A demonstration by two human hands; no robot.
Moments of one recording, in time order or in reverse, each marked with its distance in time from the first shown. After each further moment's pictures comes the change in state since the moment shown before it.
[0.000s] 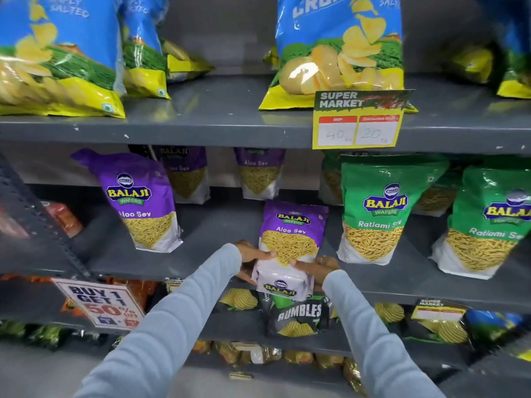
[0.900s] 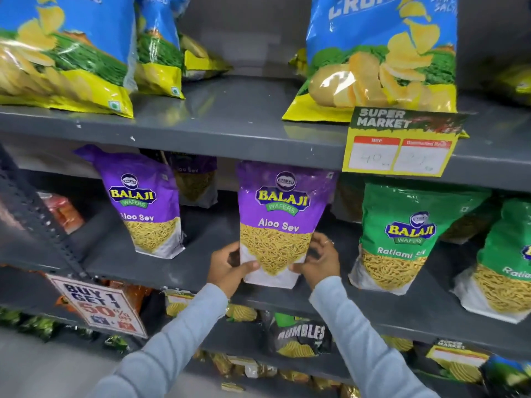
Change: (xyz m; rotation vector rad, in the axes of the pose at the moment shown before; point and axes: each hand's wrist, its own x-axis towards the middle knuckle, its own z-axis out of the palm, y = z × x) left_hand 0.002 -0.040 -0.020 -0.311 0.417 0.735; right_hand 0.007 -0.043 0.034 0.183 -0.016 -0.527
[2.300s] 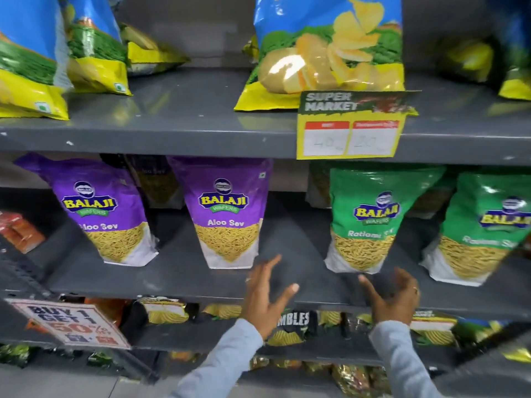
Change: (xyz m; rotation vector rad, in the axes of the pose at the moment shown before) left_hand -0.064 -0.030 0.095 0.355 -0.195 0.231; right_hand -0.043 0.069 -0.165 -0.251 0.743 -0.082
